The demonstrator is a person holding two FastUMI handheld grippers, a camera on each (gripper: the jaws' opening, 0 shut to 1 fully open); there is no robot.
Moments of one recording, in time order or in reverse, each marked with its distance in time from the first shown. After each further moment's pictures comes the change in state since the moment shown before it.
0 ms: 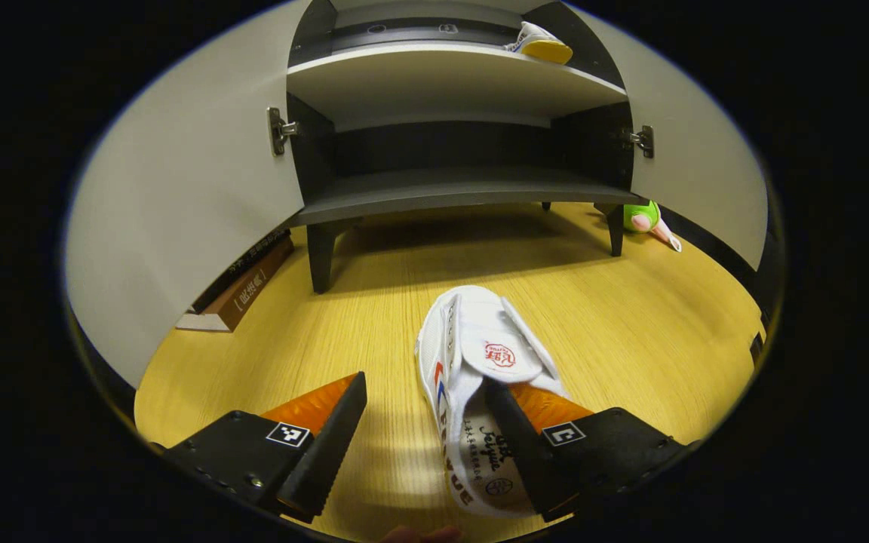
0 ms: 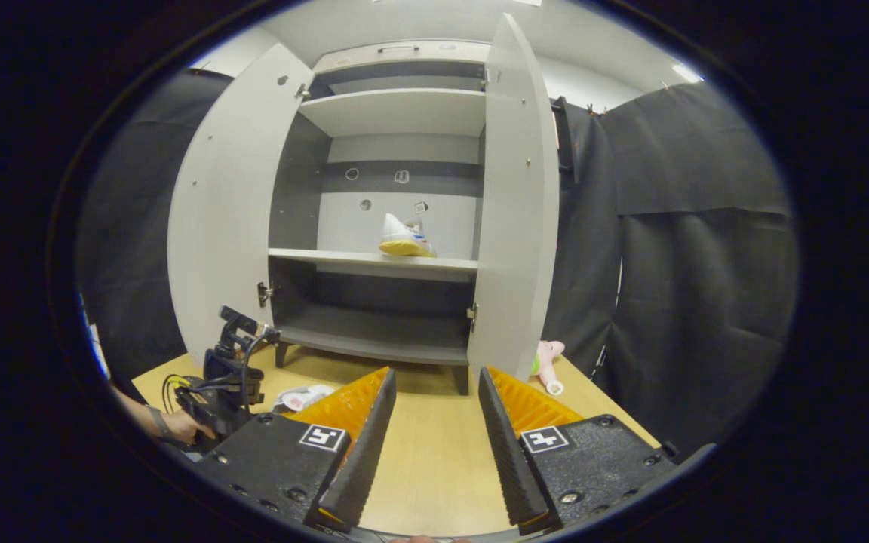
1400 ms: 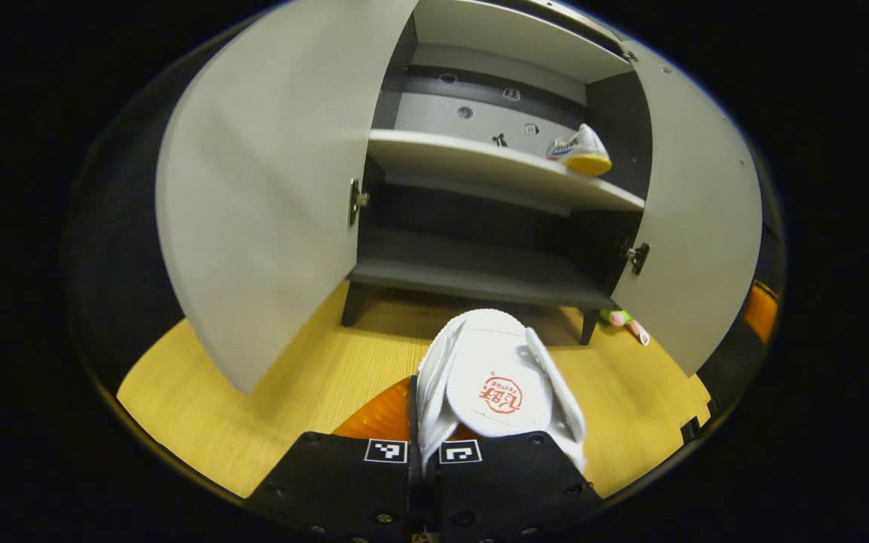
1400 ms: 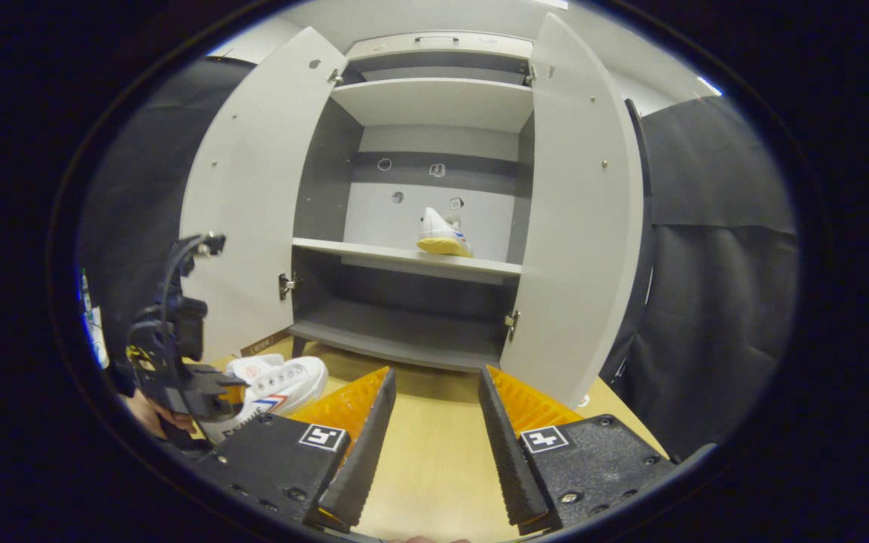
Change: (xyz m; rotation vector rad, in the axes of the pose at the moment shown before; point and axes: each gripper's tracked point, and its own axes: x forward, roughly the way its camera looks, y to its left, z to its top) left arm -0.117 0.015 0.098 -0.228 -0.222 0.005; right arm 0.029 0.052 0.007 -0.062 0.007 0.107
